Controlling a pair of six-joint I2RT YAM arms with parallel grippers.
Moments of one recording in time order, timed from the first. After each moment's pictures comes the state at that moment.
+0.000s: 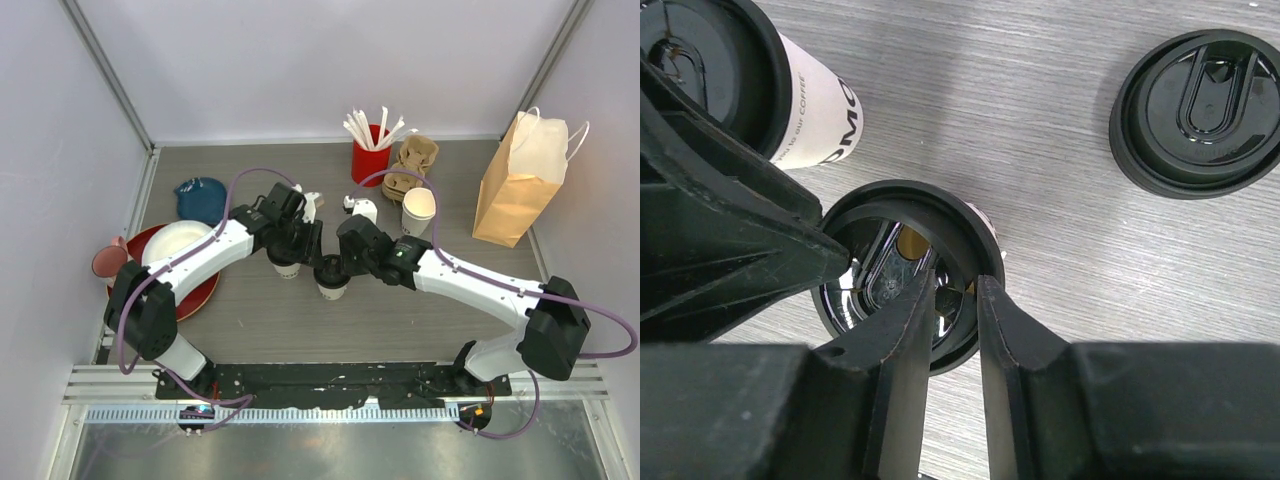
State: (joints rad) left arm -0.64 1.56 1.20 -0.61 0.34 -0.38; right arm 0.91 1.39 1.06 -0.50 0.32 0.63
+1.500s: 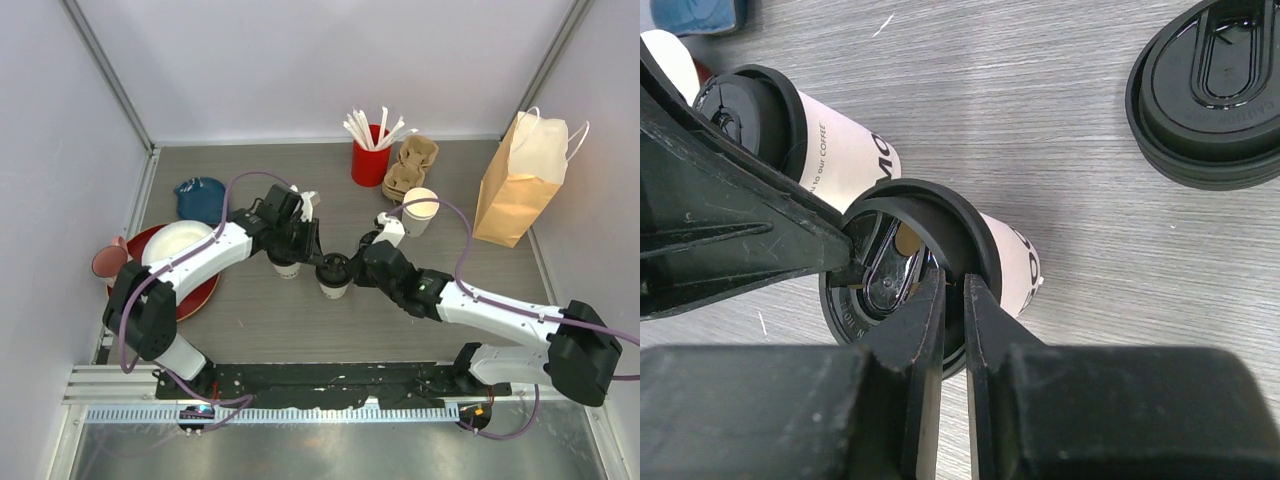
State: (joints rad) left arm -0.63 1.55 1.13 -0.49 0.38 -0.49; right arm 0.92 1.19 0.66 -0.08 0.36 0.84
